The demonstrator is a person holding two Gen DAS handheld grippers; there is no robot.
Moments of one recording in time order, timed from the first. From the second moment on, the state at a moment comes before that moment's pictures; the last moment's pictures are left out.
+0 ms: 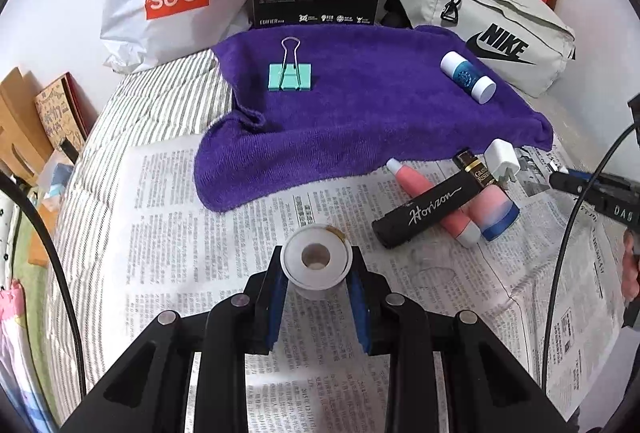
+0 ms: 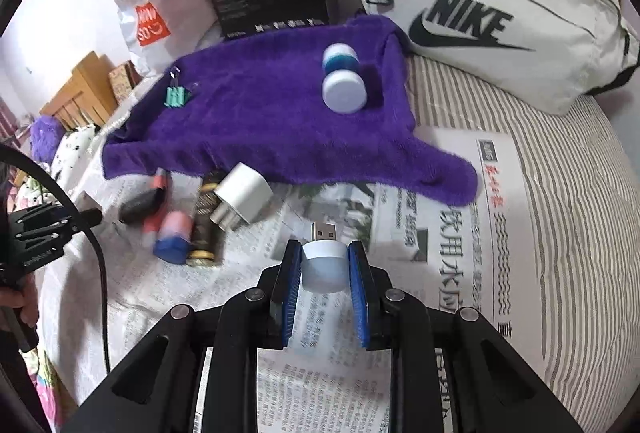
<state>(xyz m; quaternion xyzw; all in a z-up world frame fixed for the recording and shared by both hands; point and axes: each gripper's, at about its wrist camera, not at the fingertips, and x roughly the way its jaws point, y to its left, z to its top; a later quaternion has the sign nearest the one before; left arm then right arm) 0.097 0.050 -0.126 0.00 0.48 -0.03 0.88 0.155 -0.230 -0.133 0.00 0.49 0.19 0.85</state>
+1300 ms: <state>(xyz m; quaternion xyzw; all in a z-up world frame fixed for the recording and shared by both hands) 0.166 0.059 -0.098 0.00 0.44 -0.05 0.90 0.238 -0.210 -0.113 -0.01 0.45 0.22 0.87</state>
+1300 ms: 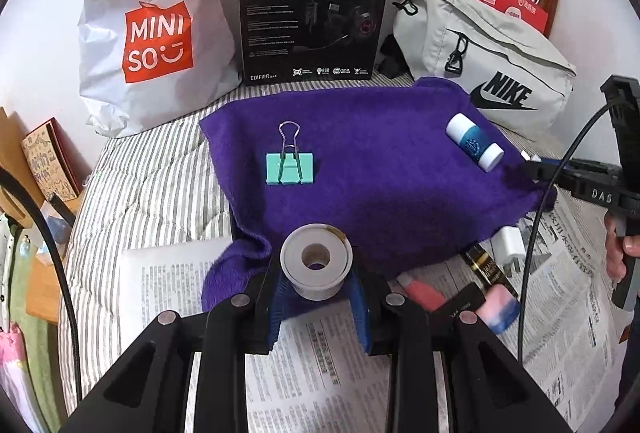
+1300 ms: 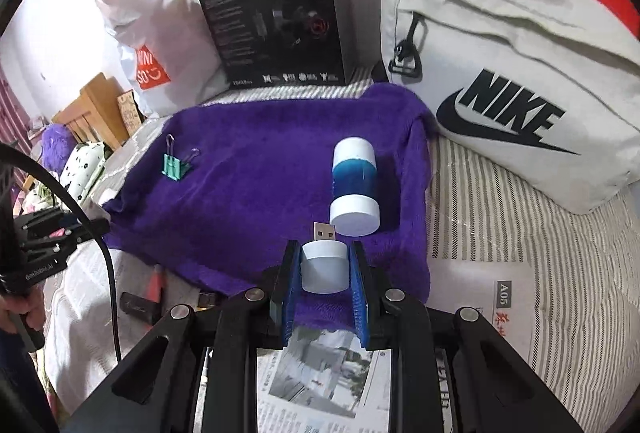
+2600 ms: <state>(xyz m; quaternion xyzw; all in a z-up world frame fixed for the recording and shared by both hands) 0.255 0.054 -0.141 0.04 0.47 -0.04 0.88 0.272 -0.185 -0.153 -0.09 0.49 0.22 0.84</state>
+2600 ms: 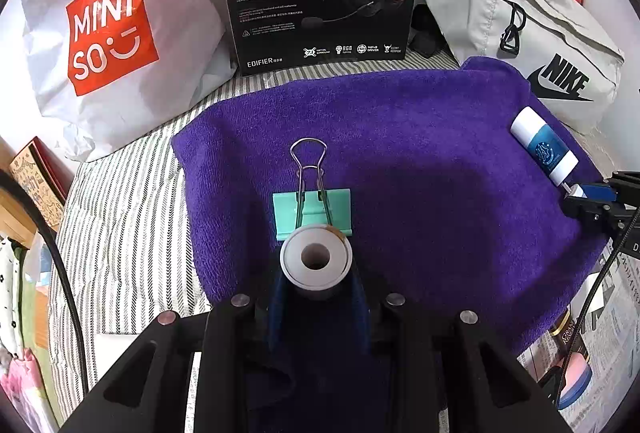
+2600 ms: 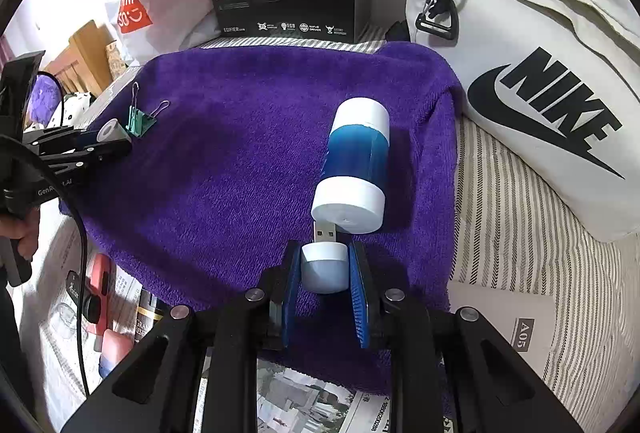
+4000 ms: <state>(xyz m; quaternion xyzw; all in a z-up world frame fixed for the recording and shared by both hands) 0.087 -0.001 -0.100 0.05 0.43 -0.09 0.90 0.114 -0.233 -0.090 -0.02 0.44 0.22 0.87</state>
